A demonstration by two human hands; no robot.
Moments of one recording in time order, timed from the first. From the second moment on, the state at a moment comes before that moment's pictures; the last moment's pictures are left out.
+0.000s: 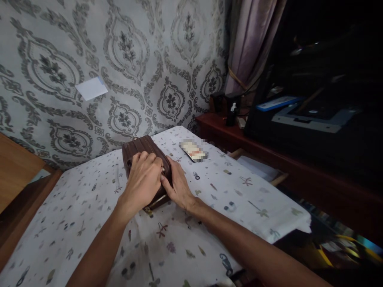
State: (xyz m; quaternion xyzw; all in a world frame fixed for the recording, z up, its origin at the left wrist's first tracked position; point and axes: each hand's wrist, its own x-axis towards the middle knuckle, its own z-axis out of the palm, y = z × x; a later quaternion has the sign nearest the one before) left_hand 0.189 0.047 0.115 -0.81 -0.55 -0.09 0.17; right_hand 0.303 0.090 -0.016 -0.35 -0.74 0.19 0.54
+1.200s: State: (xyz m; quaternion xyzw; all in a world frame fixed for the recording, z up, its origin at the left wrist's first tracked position) left_hand 0.135 0.034 0.093 -0.64 -0.62 -0.45 -0.04; right_hand 0.299 0.075 -0.011 -0.32 -0.79 0.06 0.52
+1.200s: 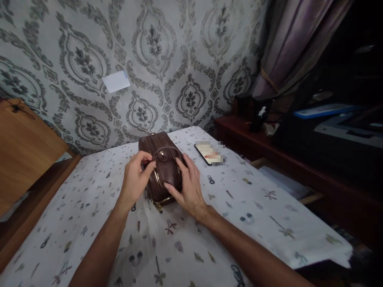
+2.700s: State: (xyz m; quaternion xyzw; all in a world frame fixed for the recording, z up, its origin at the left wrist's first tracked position) left_hand 0.140 0.004 0.077 -0.64 -0.63 -0.43 -0.04; right_hand 0.311 0.081 -0.024 -0.30 -0.77 0.17 0.54
